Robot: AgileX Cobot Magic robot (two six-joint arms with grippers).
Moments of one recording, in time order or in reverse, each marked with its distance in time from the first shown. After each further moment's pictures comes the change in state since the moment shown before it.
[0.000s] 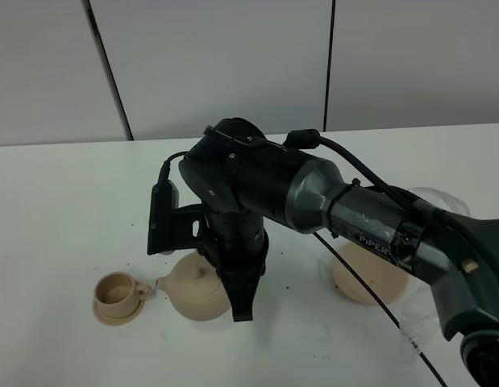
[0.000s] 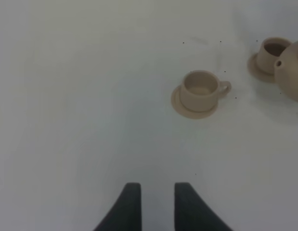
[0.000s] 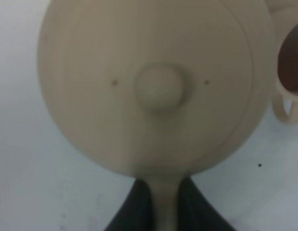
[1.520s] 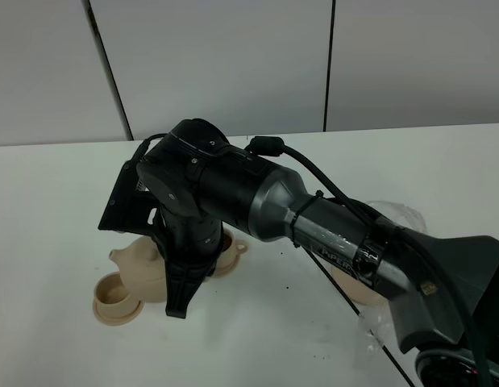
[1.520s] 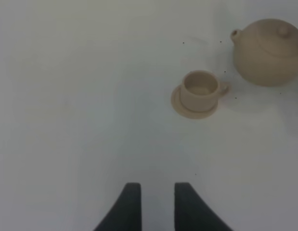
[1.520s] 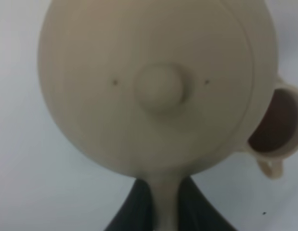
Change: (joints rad) left arm 0.000 0.000 0.000 0.000 0.000 0.000; right arm 0.054 0.102 -0.226 0.013 0.003 0.269
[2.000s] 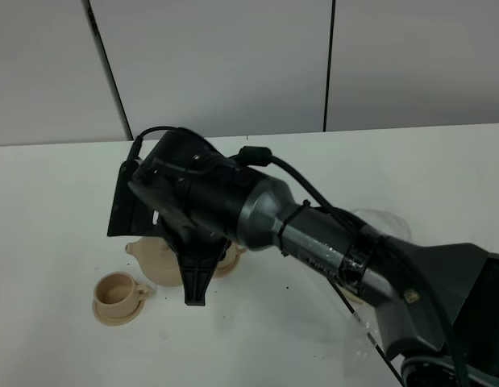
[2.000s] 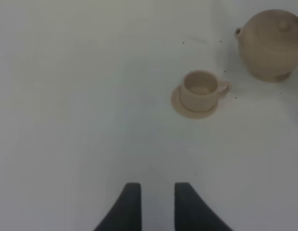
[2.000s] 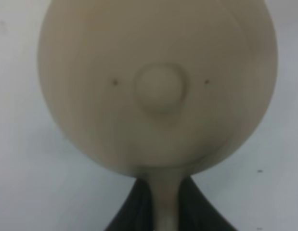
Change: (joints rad) left arm 0.000 0.000 0.000 0.000 0.000 0.000; right arm 0.023 0.032 -0.018 -0.201 -0.002 -0.052
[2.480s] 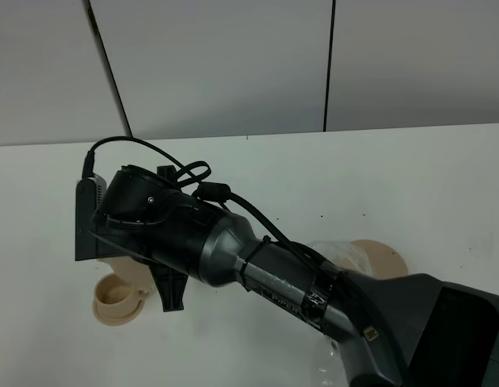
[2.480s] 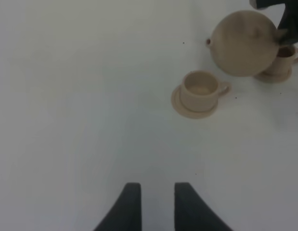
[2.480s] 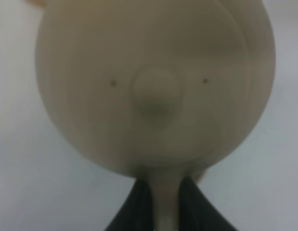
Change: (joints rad) left arm 0.000 0.000 0.000 0.000 0.000 0.000; right arm 0.076 0.089 -0.117 -0.151 -0.050 -0.019
